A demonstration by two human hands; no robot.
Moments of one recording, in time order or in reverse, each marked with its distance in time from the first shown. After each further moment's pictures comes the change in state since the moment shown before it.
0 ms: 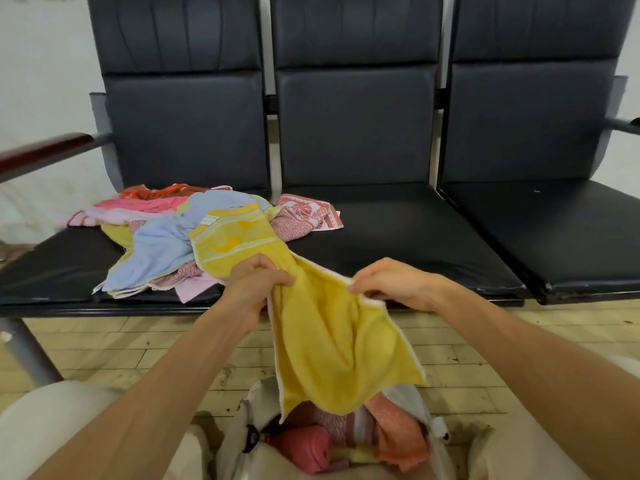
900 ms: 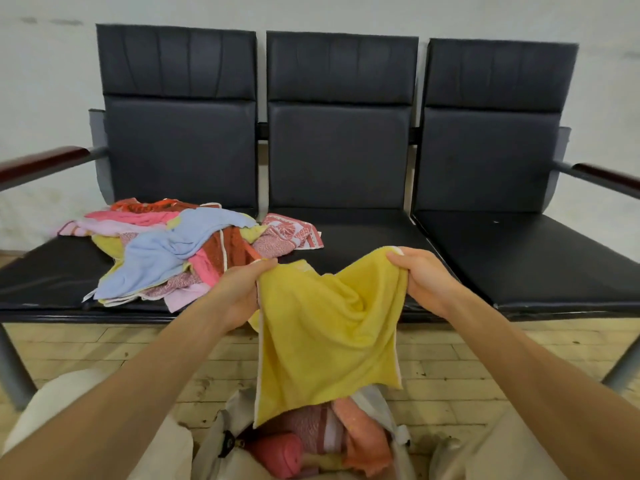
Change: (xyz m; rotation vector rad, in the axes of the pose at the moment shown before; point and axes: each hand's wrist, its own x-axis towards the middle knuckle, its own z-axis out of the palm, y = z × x) left_hand -0.022 0.032 0.004 -0.233 -0.164 -0.115; right_hand -0.070 -0.008 -0.052 0.510 0.413 -0.135
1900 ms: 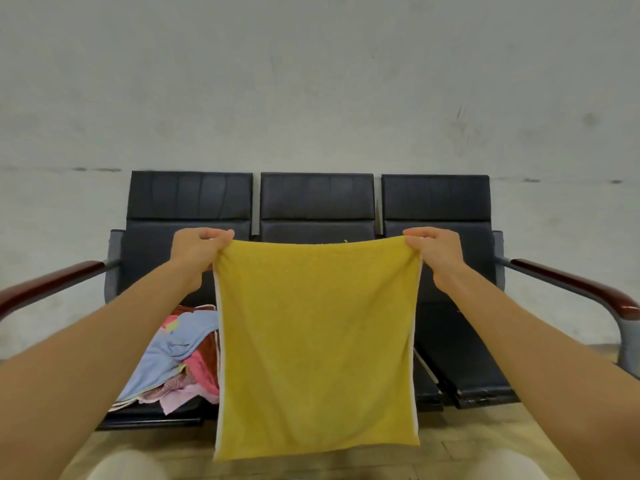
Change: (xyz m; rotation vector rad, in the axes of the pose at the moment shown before) left_hand -0.078 0.195 0.020 0.364 0.322 0.713; right_hand -0.058 -0.198 -0.041 -0.197 0.528 -0.438
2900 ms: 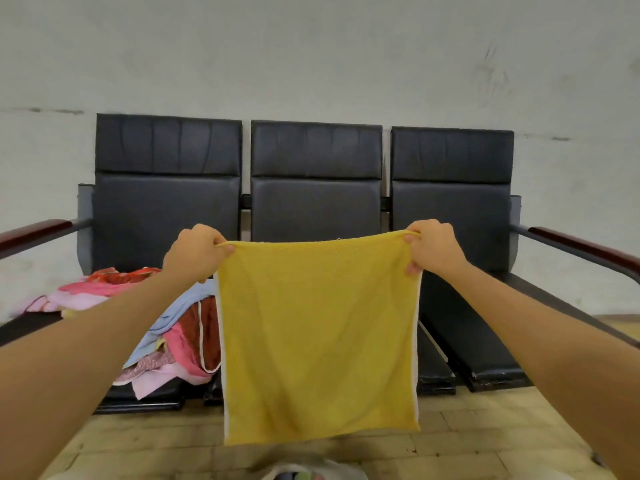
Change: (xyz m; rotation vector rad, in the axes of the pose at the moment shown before) left_hand 0.050 -0.095 0.045 0.783 -0.158 0.185; right_hand 0.053 0.080 0.044 -0.886 -0.239 -0.176
